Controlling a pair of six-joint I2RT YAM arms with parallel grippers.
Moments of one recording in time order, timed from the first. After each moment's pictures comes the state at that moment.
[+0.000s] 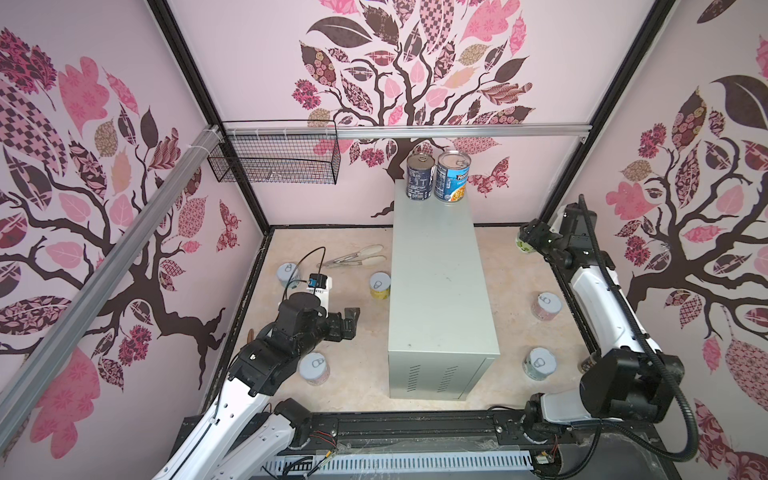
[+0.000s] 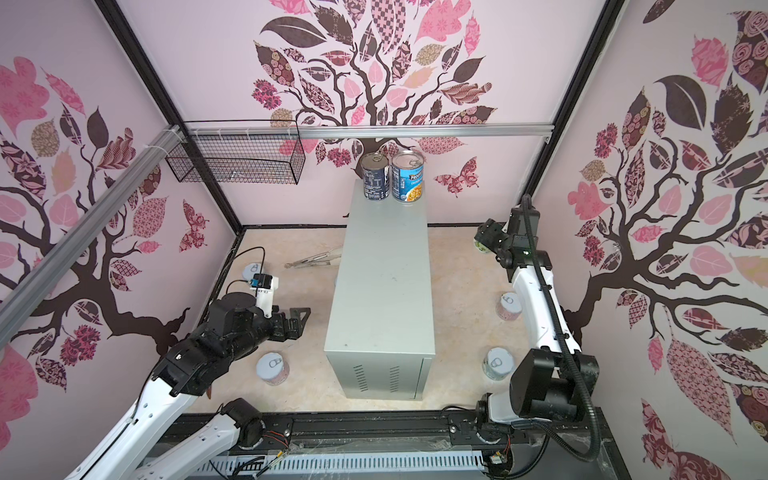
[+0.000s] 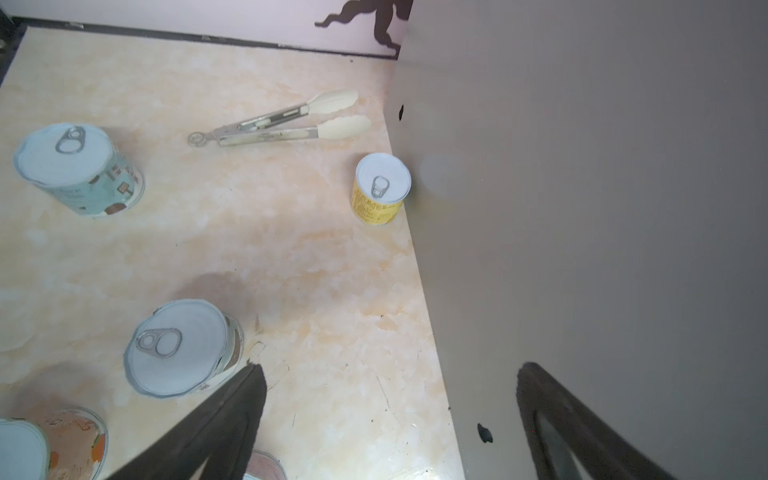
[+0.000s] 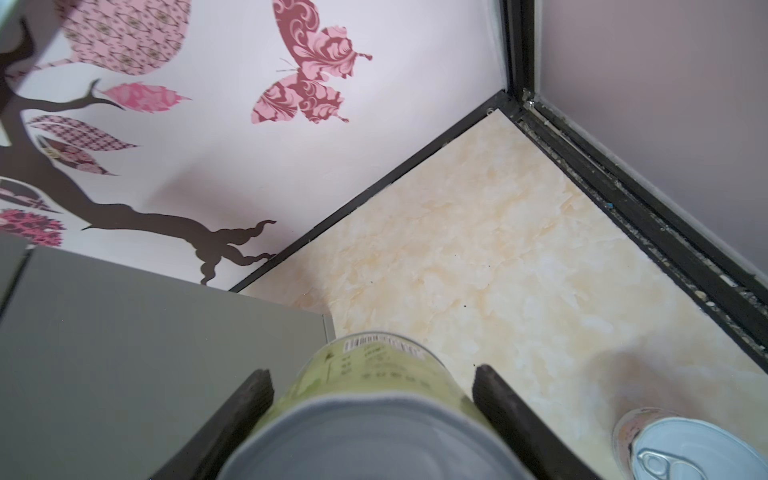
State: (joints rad) left arm -0.54 0.73 0.94 -0.77 -0.10 -0.34; right arm -0.15 1.41 1.36 -0.45 -0.14 0.52
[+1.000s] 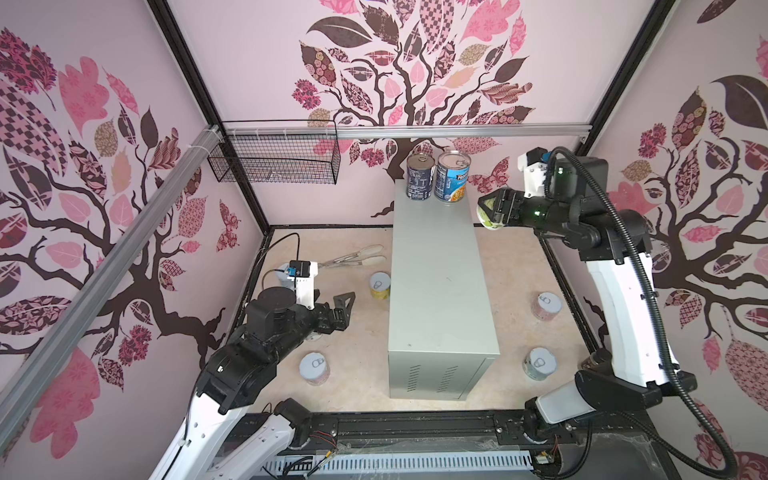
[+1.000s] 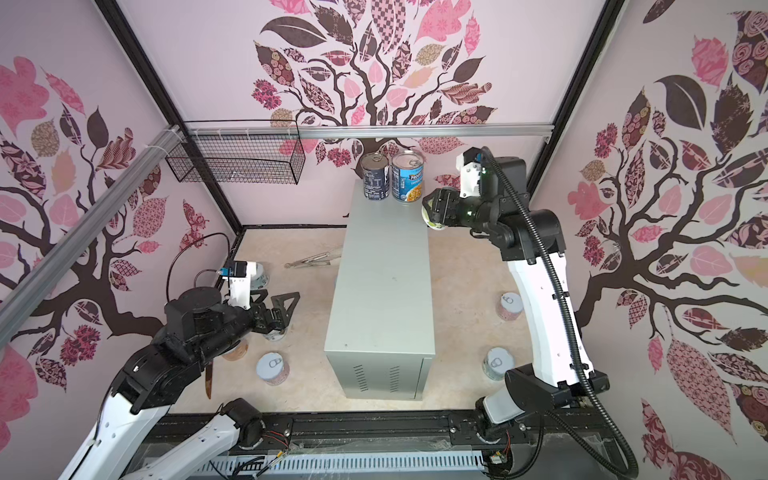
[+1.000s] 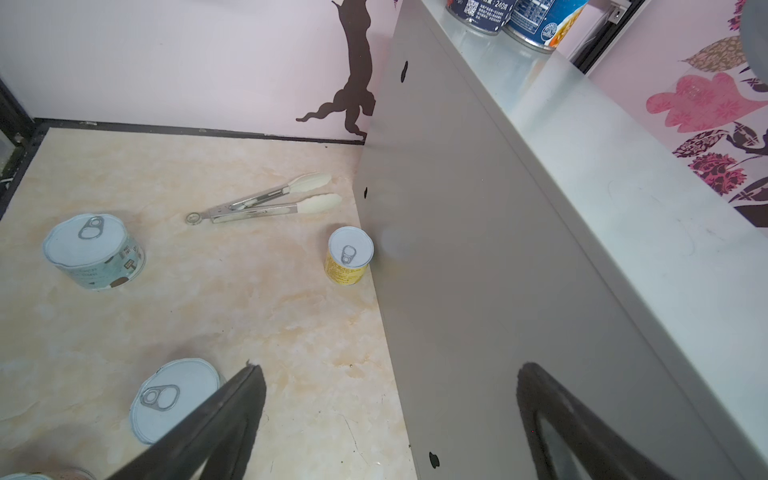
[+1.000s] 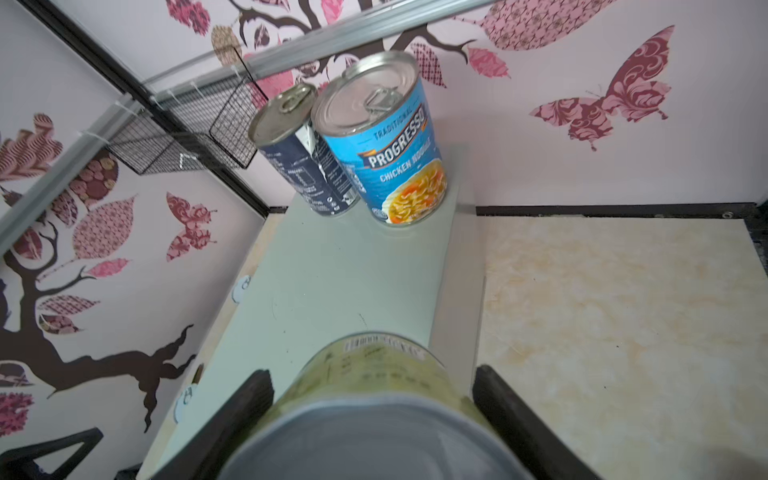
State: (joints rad) left arm -0.54 0.71 1.11 -0.82 -0.08 -0.34; right arm 0.31 1.54 2.22 -1.12 -0.17 0.30
